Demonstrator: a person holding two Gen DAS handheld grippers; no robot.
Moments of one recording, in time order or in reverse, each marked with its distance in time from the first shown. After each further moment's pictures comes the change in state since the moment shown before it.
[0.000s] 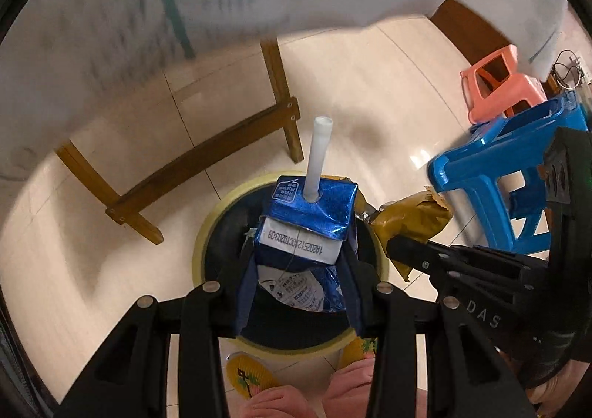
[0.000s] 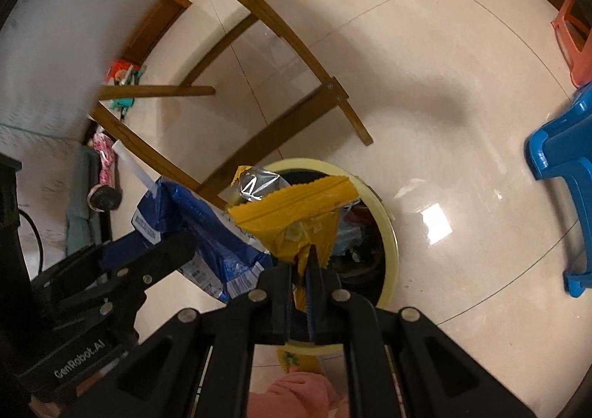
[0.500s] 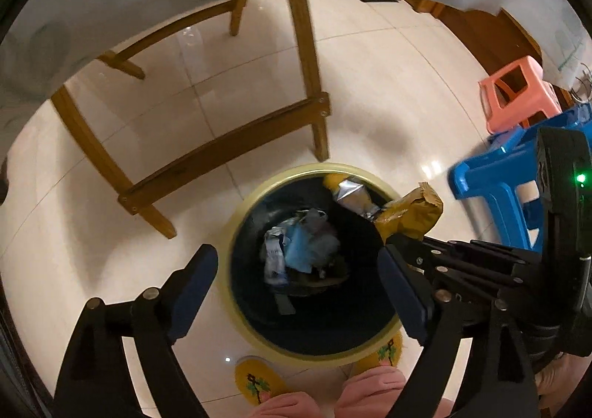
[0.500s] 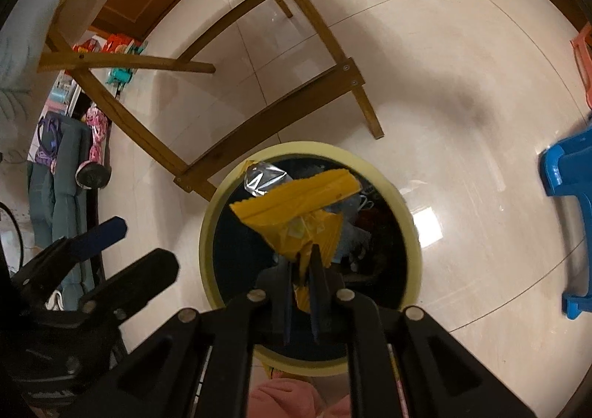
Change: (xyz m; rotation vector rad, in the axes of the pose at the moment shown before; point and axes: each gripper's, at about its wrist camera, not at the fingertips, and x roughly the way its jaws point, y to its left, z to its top) left arm 0.011 0.039 -0.019 -0.061 -0.034 0.046; right arm 0.045 0.018 -0.001 -0.082 0.037 -0.032
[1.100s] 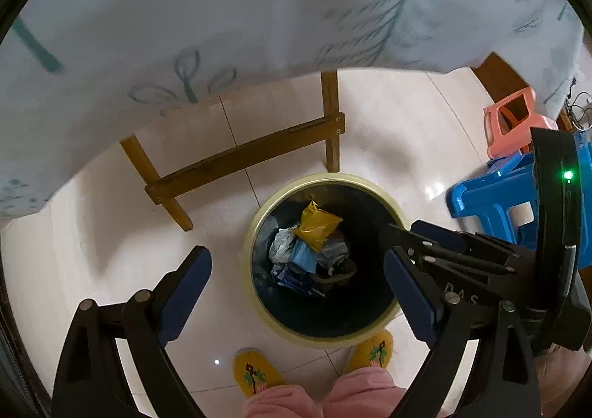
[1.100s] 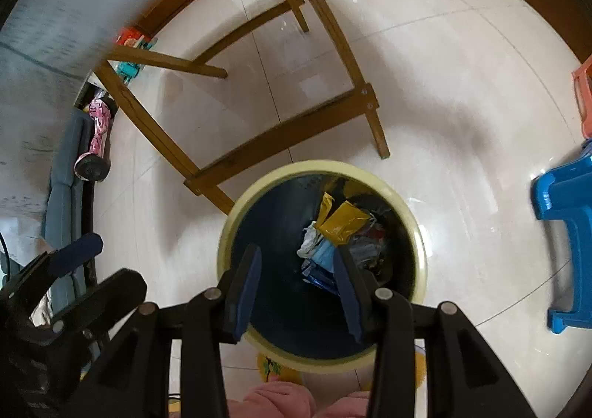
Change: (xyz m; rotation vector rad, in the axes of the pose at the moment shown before) left arm -0.060 0.012 -0.011 -0.074 -0.051 0.005; right arm -0.035 0.031 0.002 -0.064 -0.054 -0.037
